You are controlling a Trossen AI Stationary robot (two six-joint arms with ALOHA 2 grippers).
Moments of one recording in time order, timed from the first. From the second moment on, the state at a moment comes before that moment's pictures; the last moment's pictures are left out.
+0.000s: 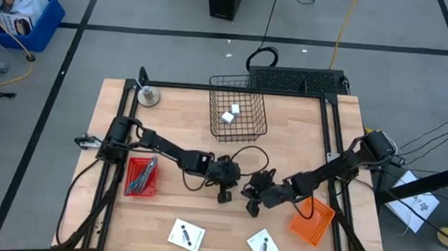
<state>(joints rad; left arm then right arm) -0.16 2.05 1.22 0.02 0.00 -0.26 0.45 1.67 0.67 0.27 0.38 0.87</state>
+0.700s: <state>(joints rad) -0.16 2.05 1.22 0.04 -0.05 -0.21 0.55 1.57 0.68 0.20 -0.31 0.84</state>
